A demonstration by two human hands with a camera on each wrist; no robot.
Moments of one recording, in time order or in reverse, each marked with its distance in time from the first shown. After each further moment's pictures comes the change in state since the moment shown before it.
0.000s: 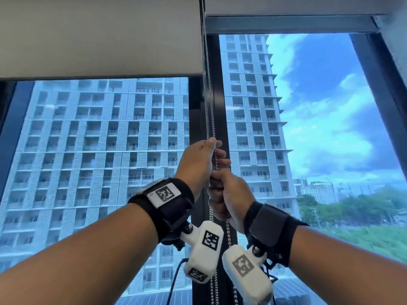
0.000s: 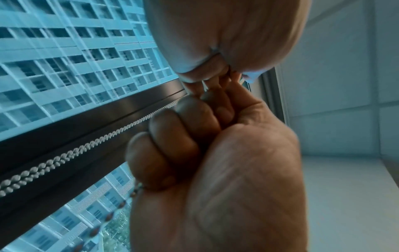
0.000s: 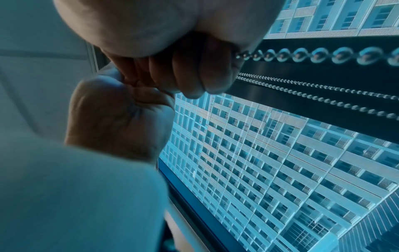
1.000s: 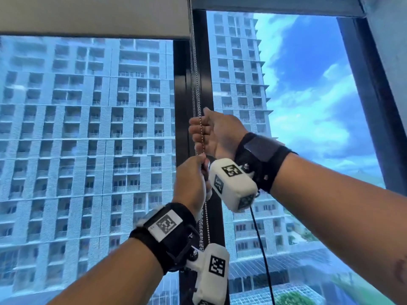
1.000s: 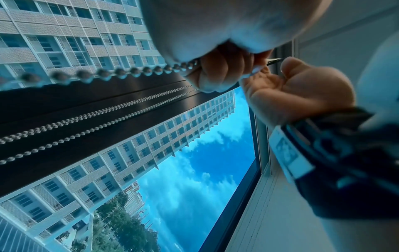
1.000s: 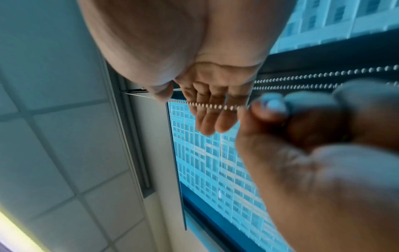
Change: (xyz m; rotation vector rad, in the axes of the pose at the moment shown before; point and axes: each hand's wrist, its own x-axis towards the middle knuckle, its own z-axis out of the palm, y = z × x) left_hand -0.049 -0.047 0.014 -0.031 0.076 -0.019; right_hand 0.049 -0.061 -0.006 0.087 0.003 0.013
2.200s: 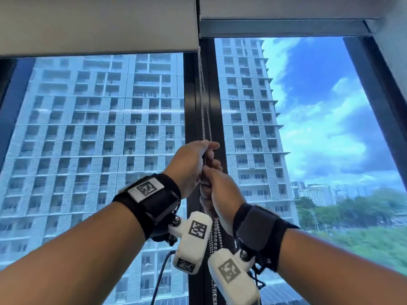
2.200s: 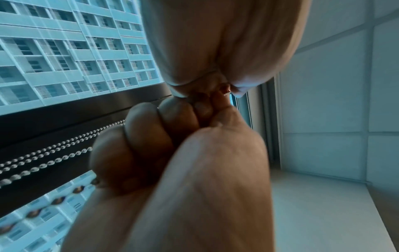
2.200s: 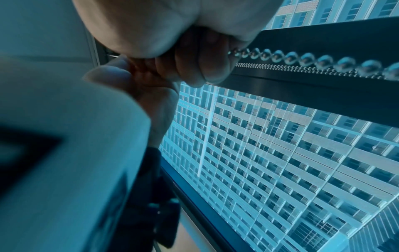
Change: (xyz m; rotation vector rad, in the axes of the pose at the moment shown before) left_hand 0.063 0.056 -0.013 -0.100 -0.179 -0.136; right_hand -0.028 0.063 0.009 -0.033 0.064 -0.072
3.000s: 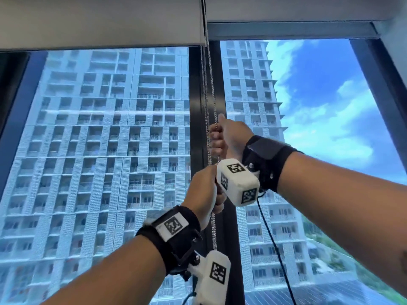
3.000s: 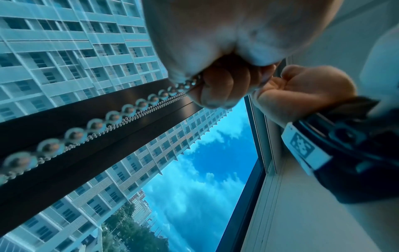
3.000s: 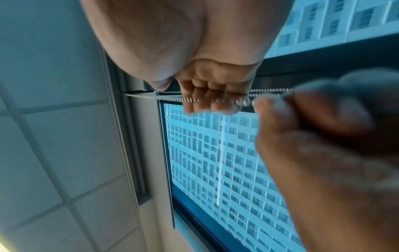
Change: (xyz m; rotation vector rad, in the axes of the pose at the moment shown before) left_hand -0.029 -0.041 0.006 0.114 -0.037 0.024; right_hand 0.074 -0.091 0.001 0.105 -0.094 0.075
